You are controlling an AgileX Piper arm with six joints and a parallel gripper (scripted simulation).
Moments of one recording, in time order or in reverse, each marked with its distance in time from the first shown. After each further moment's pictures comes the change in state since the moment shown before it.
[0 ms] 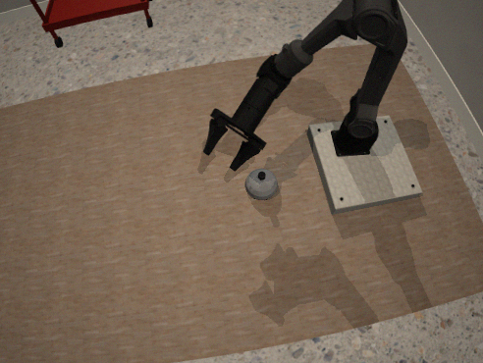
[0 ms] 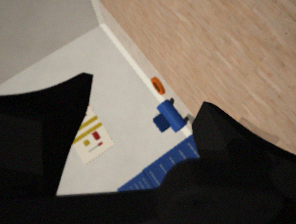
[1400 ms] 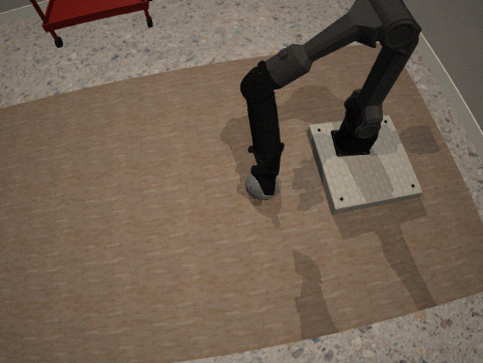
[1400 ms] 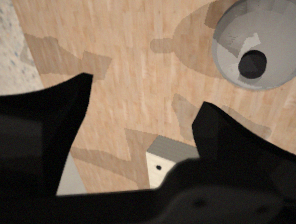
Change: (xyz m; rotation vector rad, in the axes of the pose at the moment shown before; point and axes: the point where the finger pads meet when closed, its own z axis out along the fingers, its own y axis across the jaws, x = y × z) arm 0.059 -0.106 -0.018 0.839 0.290 -0.864
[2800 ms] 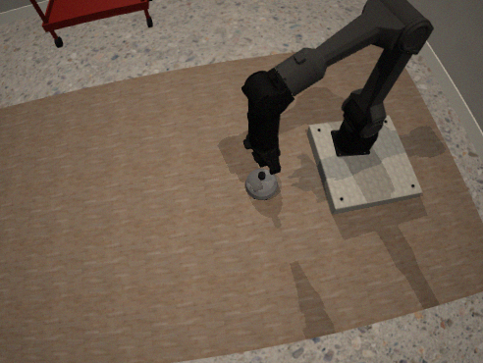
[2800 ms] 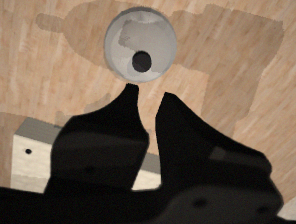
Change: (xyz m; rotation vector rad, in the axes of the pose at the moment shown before) arm -0.021 -0.030 -0.040 0.569 -0.088 -0.466
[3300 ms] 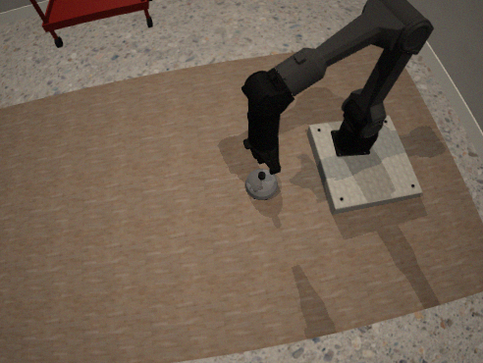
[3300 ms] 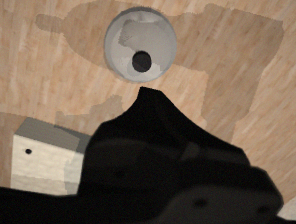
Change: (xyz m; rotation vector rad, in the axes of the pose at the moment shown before) arm 0.000 0.000 0.000 0.000 0.000 0.000
